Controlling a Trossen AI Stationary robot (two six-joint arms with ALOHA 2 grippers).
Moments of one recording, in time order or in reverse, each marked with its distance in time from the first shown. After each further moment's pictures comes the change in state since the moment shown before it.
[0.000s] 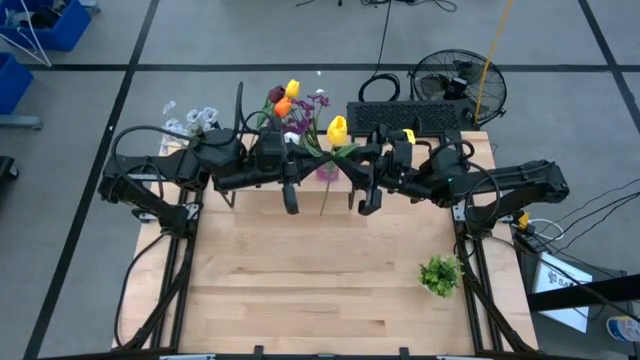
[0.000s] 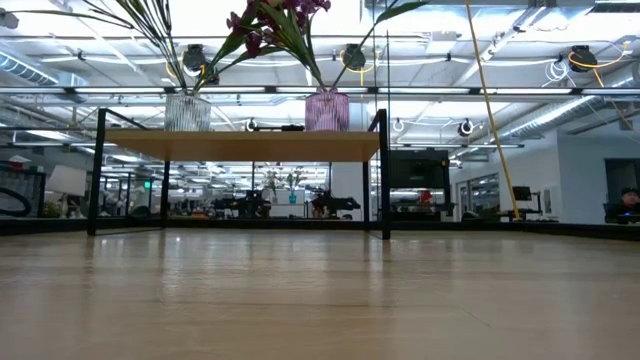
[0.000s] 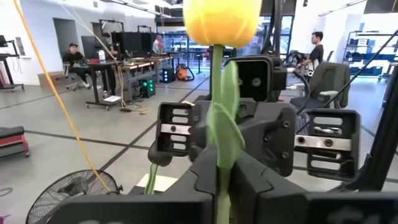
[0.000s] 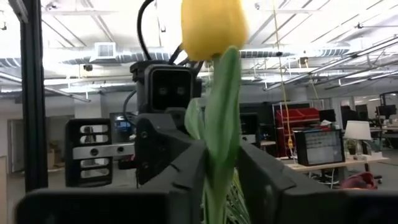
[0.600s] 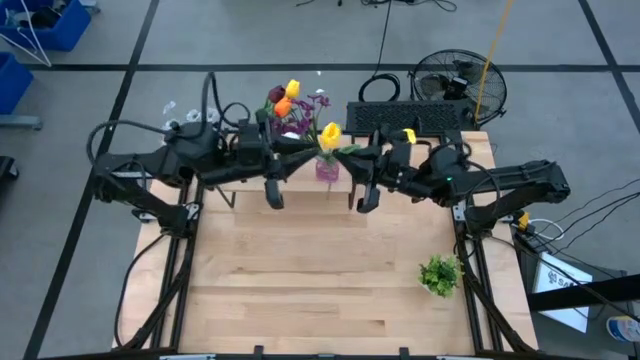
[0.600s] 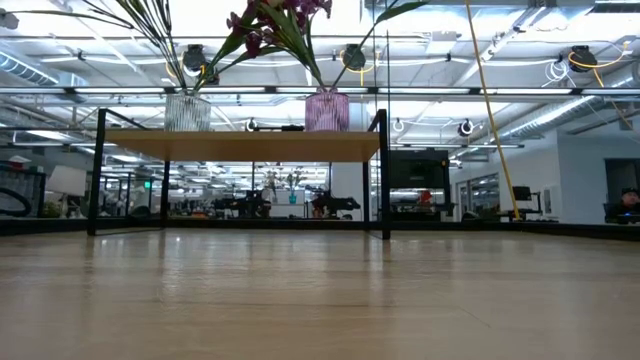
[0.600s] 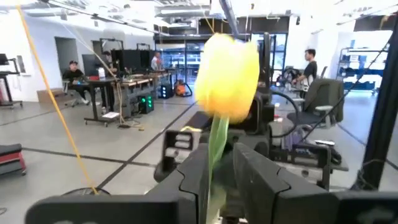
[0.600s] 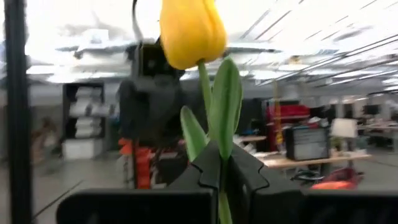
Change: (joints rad) left arm -0.007 -0.055 0.001 0.013 0.005 0.031; right arm -0.001 -0.007 -0.001 -0.043 0.011 -0.035
